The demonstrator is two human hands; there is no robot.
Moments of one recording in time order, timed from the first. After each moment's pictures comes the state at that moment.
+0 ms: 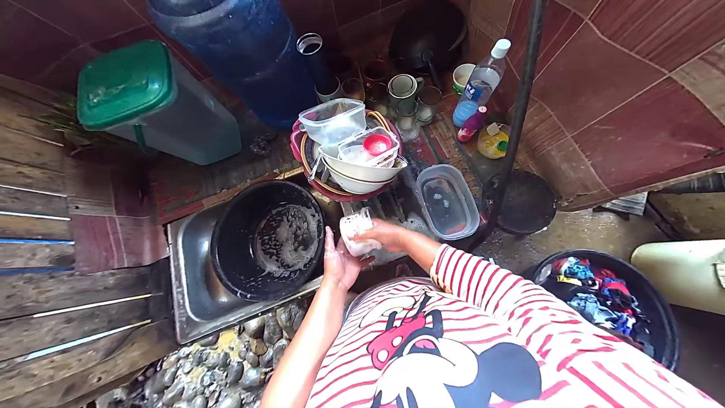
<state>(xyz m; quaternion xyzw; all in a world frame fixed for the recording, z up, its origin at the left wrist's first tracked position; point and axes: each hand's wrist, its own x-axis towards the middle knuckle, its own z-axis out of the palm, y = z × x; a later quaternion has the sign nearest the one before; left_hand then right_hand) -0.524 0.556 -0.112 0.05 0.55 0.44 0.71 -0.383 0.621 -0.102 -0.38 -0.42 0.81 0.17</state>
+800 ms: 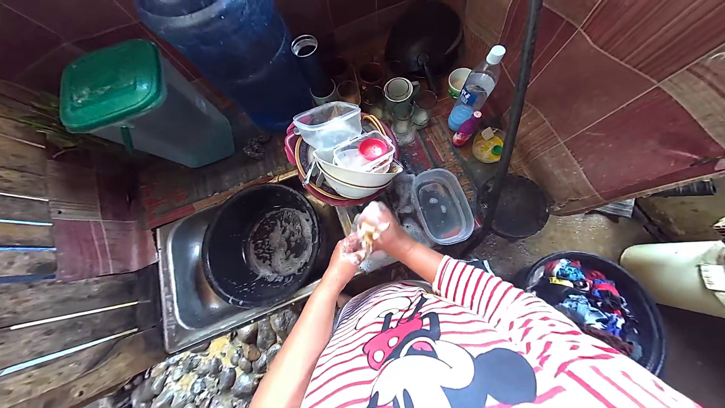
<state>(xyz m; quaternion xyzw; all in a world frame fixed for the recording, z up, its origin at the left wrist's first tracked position) -0.516 0.564 -0.092 0.46 0.55 0.35 0.60 -0.367 0.624 -0.109 -0.42 -0.76 0.37 0.33</state>
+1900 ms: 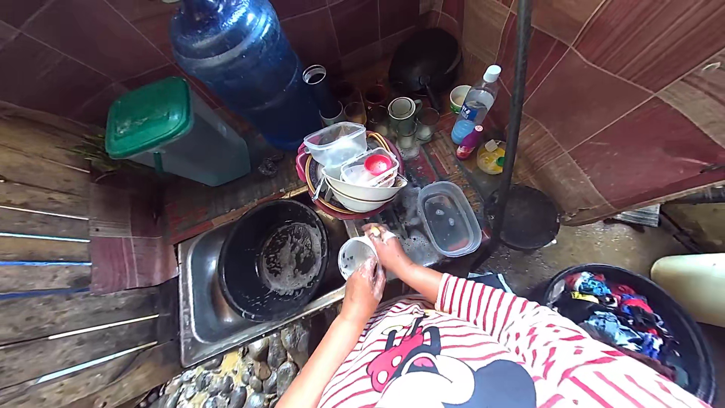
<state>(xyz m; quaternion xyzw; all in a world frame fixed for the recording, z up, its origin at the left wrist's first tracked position) -0.496 0.531 -0.085 0.69 0.62 0.23 0.28 -0.387 0.611 -0.104 -0.54 -0.52 0.59 0.32</state>
